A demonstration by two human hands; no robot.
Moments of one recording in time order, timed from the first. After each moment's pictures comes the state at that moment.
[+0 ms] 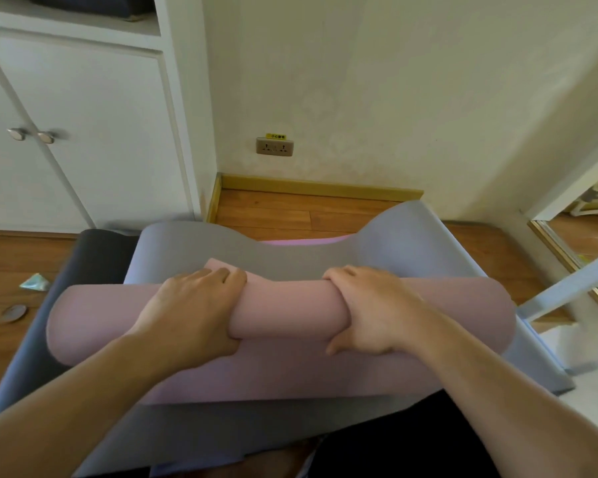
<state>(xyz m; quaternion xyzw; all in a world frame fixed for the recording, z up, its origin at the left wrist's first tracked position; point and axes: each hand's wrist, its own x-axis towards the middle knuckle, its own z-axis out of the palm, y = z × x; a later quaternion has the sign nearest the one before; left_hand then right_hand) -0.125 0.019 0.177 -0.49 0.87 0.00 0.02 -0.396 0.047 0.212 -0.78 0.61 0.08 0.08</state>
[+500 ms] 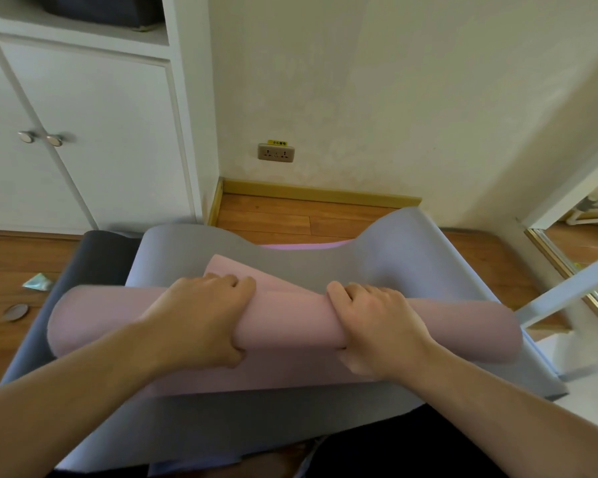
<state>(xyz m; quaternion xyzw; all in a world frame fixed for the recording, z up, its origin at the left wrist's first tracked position) -0.129 0.030 0.196 -0.46 0.88 0.04 0.08 -0.404 0.076 0.178 -0.82 0.56 0.05 -0.10</state>
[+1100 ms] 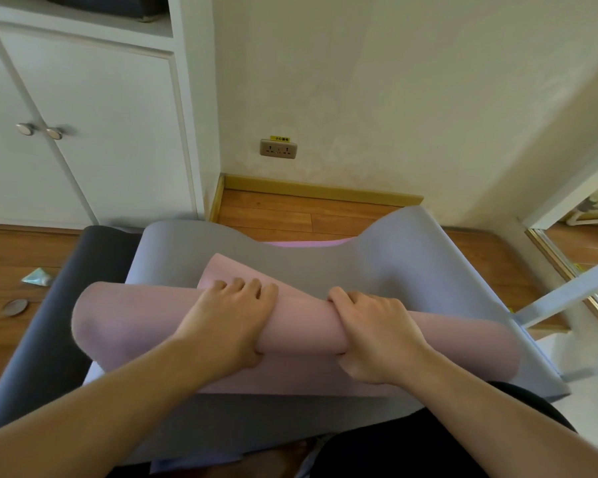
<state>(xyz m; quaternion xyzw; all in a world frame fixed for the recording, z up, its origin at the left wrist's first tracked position) -0.149 0.028 0.157 -0.44 0.90 -0.03 0.05 -0.397 0.074 0.166 -0.80 0.59 0.09 -0.02</state>
